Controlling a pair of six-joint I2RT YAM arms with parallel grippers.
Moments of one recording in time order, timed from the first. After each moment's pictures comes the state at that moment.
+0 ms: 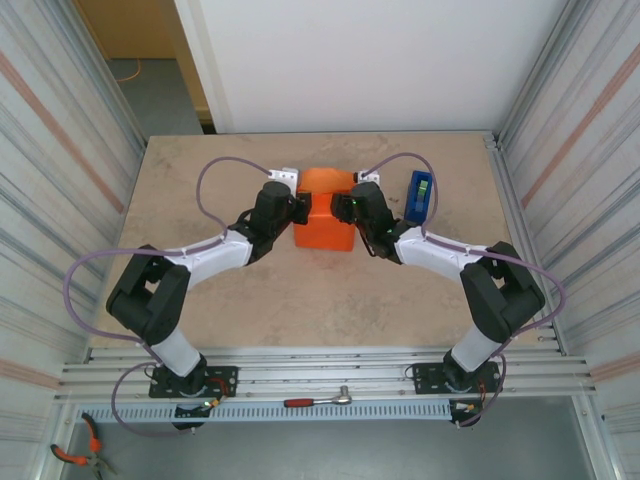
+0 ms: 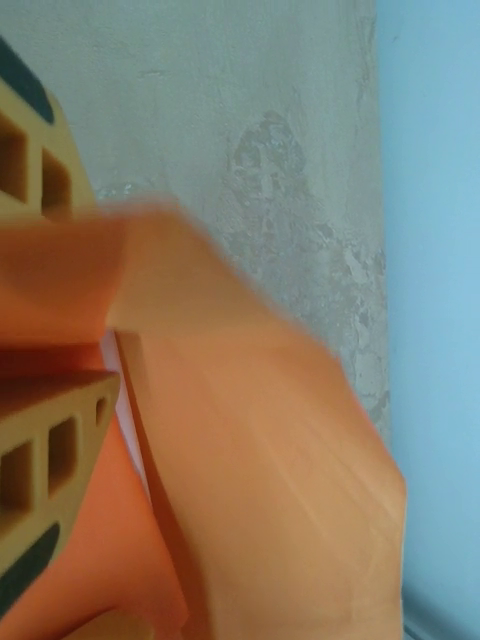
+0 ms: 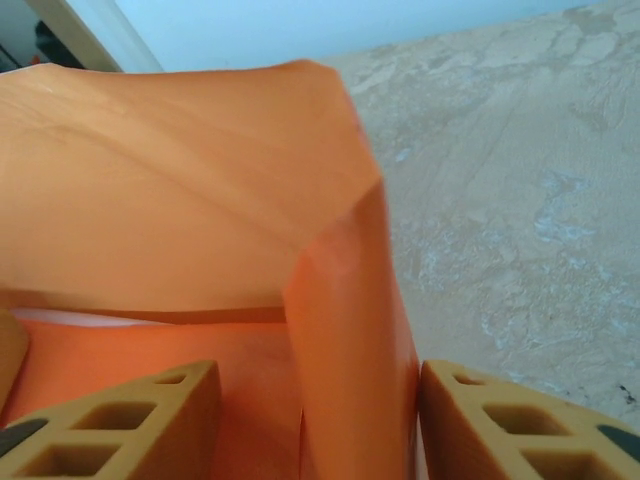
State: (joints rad) left arm -0.60 1.65 0.98 0.26 -0.19 -0.26; right arm 0.64 1.63 0.99 0.15 0.30 0.51
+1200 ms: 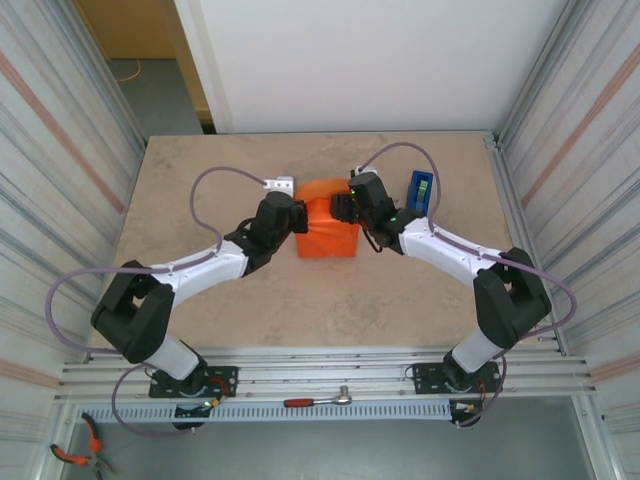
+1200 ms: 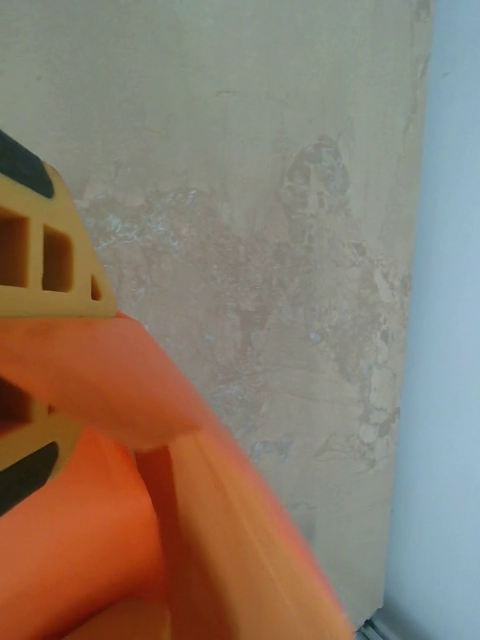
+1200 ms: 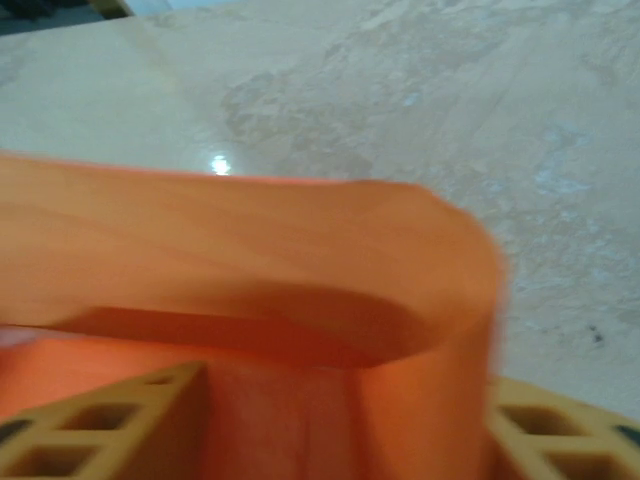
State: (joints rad) left arm -0.68 1.53 0.91 0.15 -0.30 -0.41; right arm 0.64 1.58 1.11 -0.15 0.20 0.51
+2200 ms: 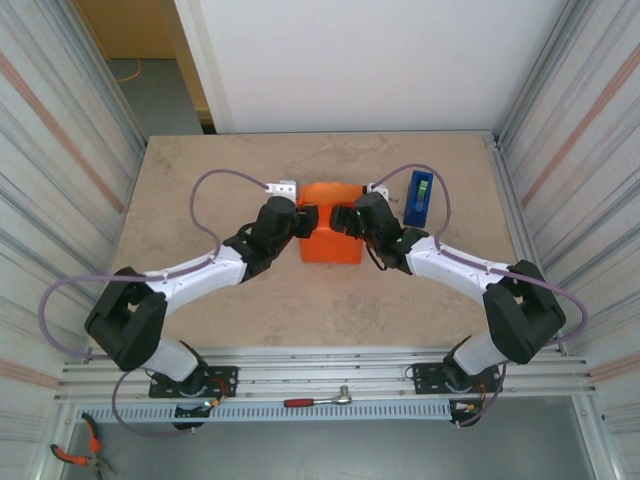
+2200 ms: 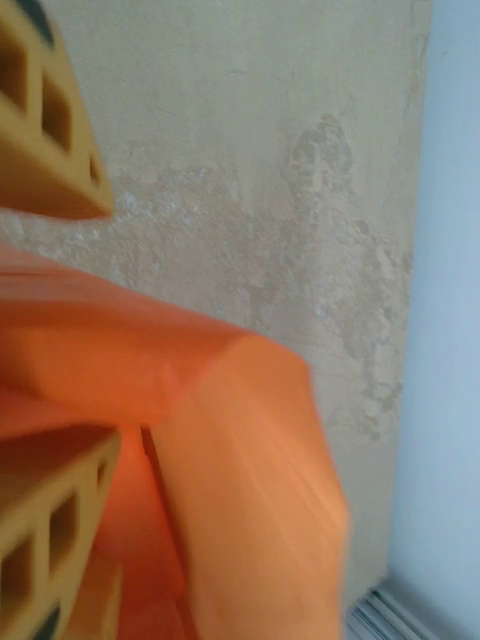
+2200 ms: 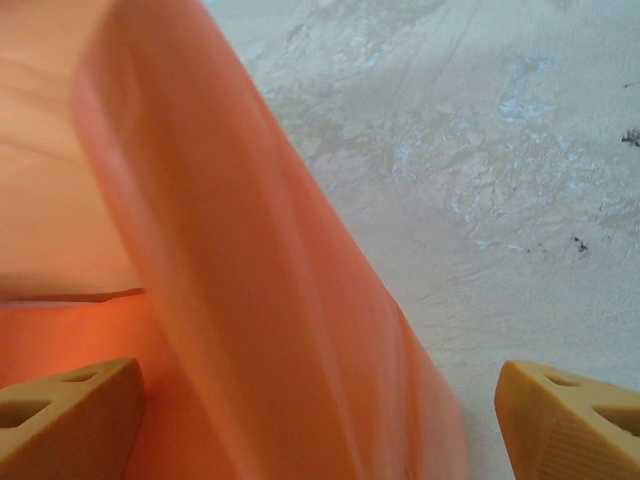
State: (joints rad) left arm -0.71 1.46 0.90 0.14 -0.31 -0.41; right arm 0.67 1.49 0.91 -0.04 0.28 0.67
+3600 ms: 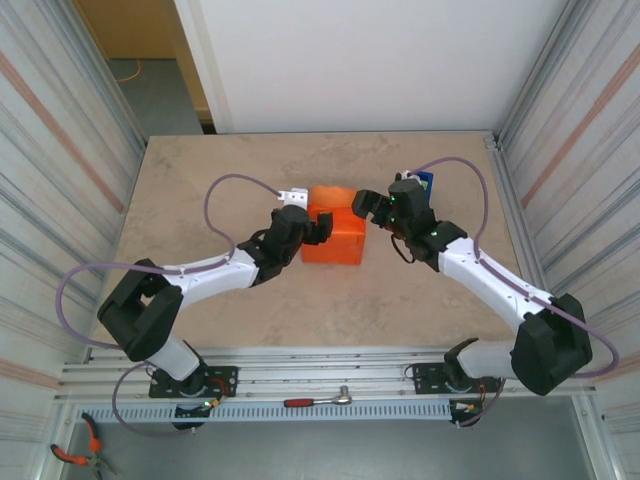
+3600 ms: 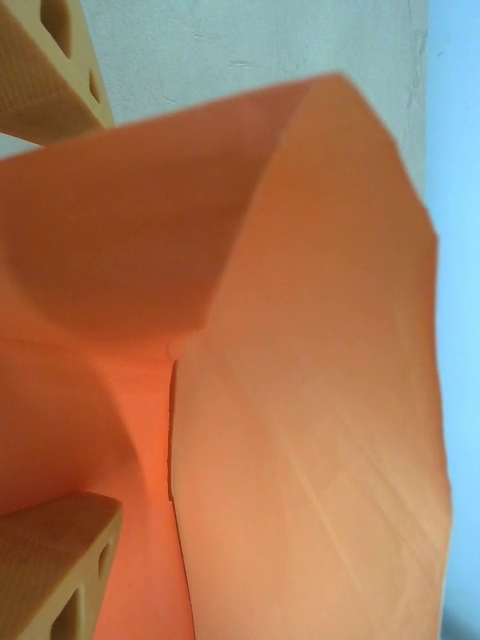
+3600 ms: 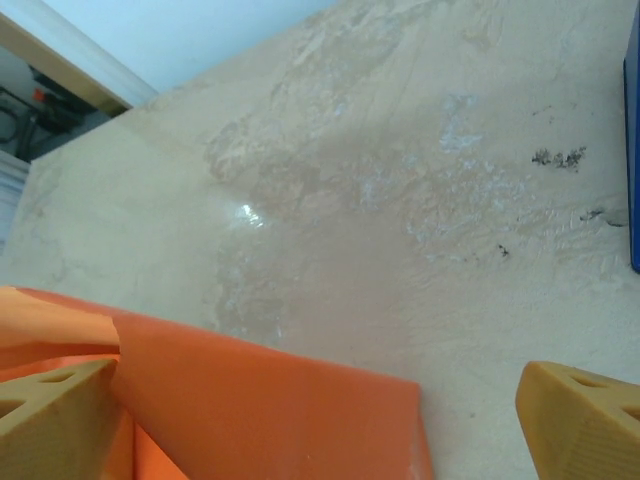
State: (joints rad) left arm -0.79 1.56 0.88 0.20 -0.41 -0.38; right arm 0.53 1.28 0.94 -0.24 0.14 0.72
